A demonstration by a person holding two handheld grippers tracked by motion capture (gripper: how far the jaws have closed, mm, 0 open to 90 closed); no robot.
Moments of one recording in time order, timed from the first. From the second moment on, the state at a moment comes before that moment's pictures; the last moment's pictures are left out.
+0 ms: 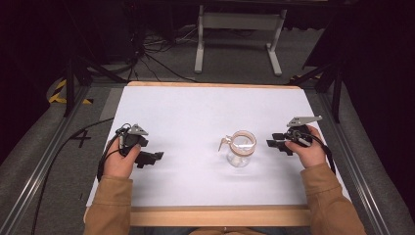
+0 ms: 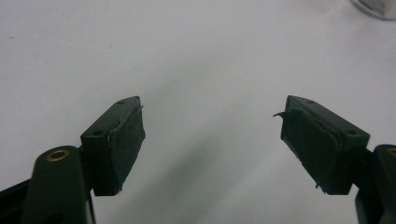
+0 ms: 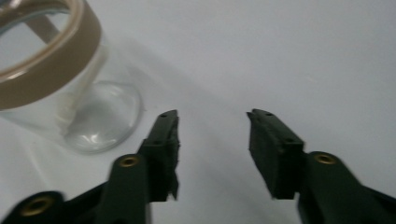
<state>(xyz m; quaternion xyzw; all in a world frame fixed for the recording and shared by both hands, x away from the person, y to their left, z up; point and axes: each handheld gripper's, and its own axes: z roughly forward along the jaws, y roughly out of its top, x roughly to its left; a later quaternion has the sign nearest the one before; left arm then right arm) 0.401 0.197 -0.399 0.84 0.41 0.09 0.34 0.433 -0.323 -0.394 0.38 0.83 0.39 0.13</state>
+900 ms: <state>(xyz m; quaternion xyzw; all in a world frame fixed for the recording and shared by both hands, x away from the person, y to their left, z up) 0.388 0.181 -0.382 0.86 0.36 0.09 0.35 0.436 -0.278 -0.413 0.29 0.84 0.44 0.12</state>
